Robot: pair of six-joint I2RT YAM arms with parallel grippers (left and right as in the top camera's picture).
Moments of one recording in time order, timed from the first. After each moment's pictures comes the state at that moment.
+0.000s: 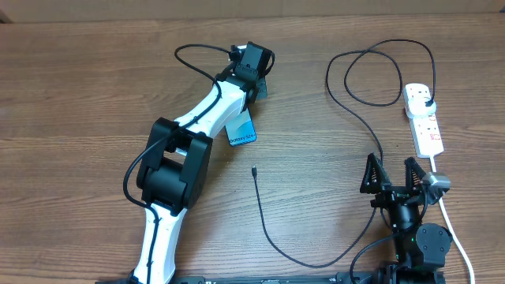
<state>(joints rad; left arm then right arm) -0.45 2.29 1.73 -0.43 -0.26 -0.51 -0.10 0.01 0.02 -0.02 -0.15 0.38</state>
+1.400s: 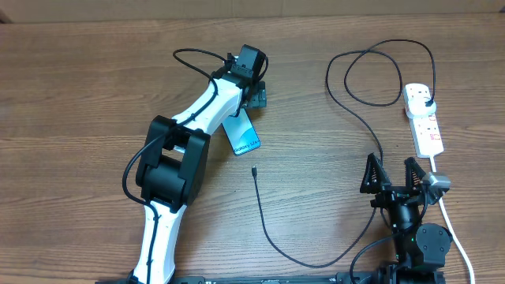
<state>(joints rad) -0.42 2.31 1.75 -0.62 -0.23 -0.46 -0.10 0.01 0.02 -0.02 -0.15 0.38</state>
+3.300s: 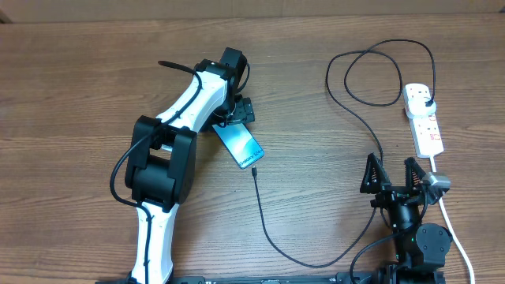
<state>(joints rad) -0.36 2.29 1.77 -1.01 0.00 -0.58 -0.10 0.01 0.02 -0.02 -0.15 0.38</state>
